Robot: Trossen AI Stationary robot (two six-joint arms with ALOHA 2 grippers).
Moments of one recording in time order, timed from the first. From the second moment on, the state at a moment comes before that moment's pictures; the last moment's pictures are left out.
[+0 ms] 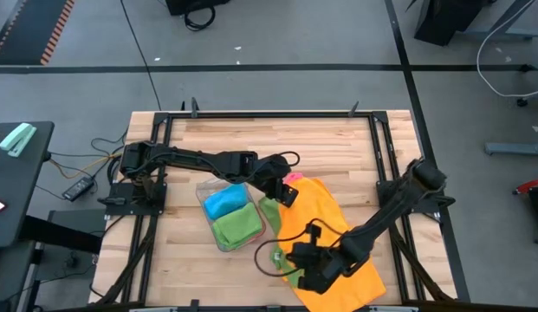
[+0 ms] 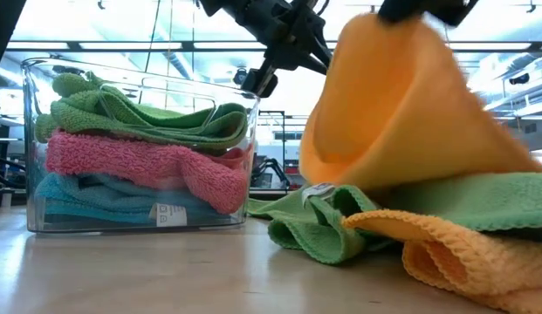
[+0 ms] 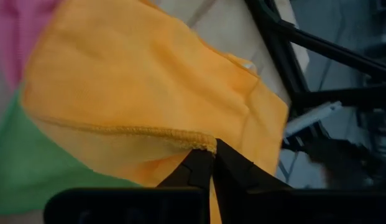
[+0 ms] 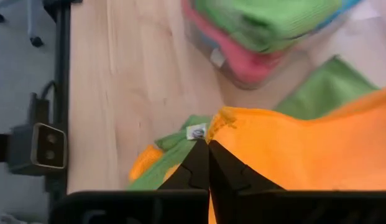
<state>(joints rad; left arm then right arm) -0.02 1.86 1.50 -0.37 0.19 -0.97 0.70 1.84 1.38 -0.58 0.54 0.77</state>
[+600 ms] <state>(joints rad) 0.00 1.86 1.50 -0.25 0.19 -0.90 0.84 1.52 1.38 -1.04 0.45 1.07</state>
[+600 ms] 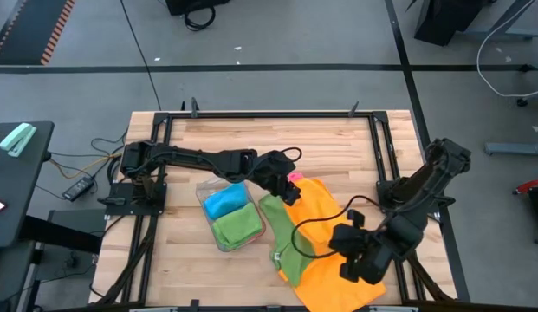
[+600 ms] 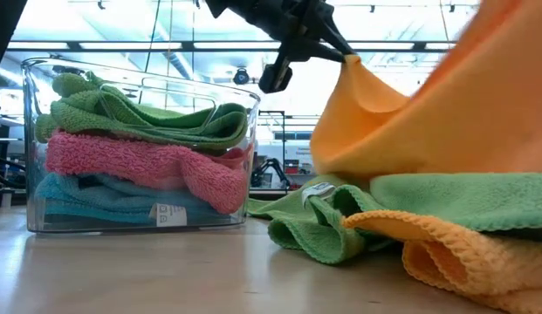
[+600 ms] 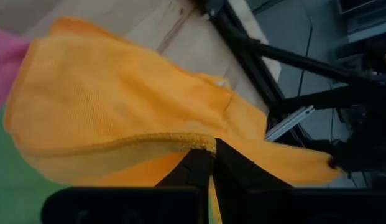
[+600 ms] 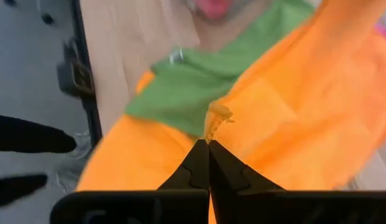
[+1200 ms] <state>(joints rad) 0.00 1.87 1.50 -0.18 -0.01 -0.47 0.86 1.53 1.29 -1.14 0.41 1.35</state>
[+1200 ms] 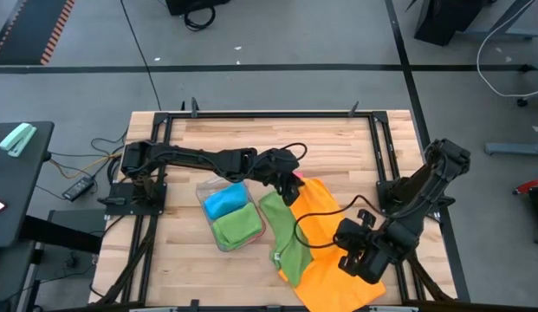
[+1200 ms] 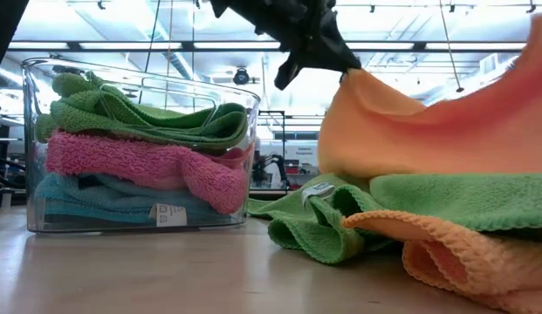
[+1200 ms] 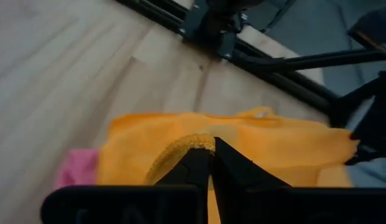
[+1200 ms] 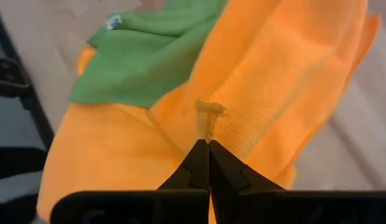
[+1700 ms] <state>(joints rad) 0.01 1.98 1.50 -0.15 -0.03 -0.38 0.86 1.53 1.20 -1.11 0.40 1.59</state>
